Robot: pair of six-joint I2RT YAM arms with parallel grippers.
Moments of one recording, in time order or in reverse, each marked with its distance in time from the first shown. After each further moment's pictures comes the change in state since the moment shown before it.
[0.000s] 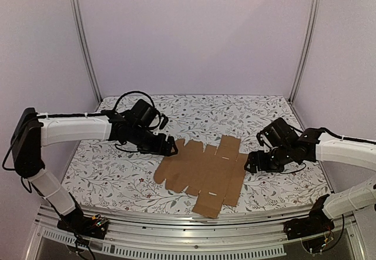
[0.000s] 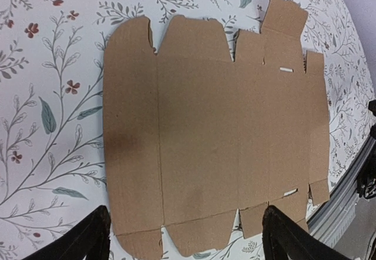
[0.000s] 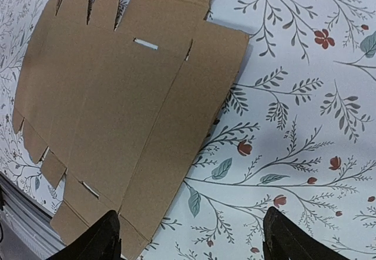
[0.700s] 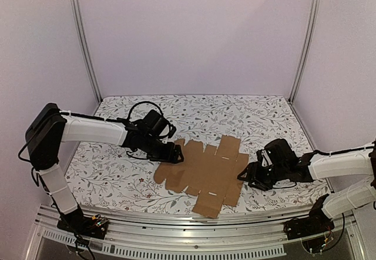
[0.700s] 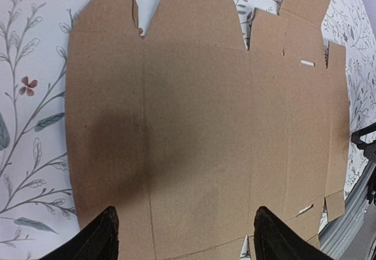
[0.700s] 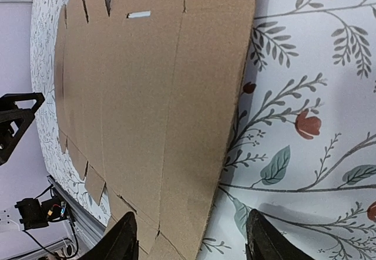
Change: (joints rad) left arm -0.029 0.165 -0.004 0.136 0.013 -0.031; right arm -0.024 0.039 -0.335 0.547 -0.266 0.392
